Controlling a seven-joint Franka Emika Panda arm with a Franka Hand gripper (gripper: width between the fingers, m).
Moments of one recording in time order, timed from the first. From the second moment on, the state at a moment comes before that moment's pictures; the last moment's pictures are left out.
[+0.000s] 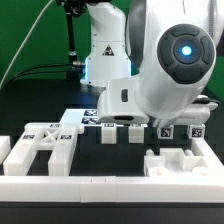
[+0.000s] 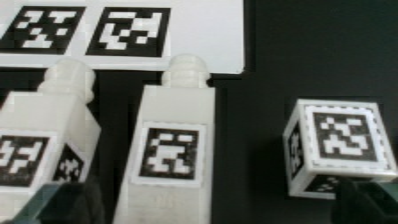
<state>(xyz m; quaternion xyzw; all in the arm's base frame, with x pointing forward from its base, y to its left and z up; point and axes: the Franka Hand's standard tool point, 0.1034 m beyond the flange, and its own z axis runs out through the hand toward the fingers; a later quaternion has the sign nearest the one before) 0.472 0.057 0.030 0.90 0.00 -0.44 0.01</state>
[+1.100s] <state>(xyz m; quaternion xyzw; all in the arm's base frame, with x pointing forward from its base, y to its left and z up) 0.471 0.055 0.014 0.90 0.00 -0.43 0.01</state>
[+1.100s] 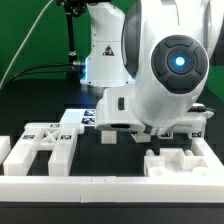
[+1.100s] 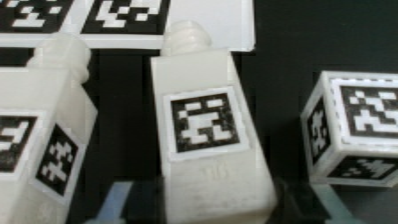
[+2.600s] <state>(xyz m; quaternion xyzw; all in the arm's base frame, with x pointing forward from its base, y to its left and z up) 0.535 0.089 0.107 0.97 0.01 -0.23 0.00</state>
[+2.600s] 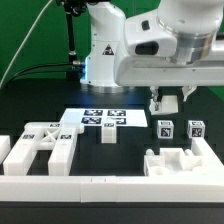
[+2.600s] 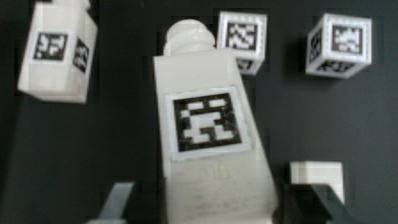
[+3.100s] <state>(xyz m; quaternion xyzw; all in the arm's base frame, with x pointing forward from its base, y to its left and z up) 0.612 0.091 0.161 1.00 0.05 -0.06 -0.02</state>
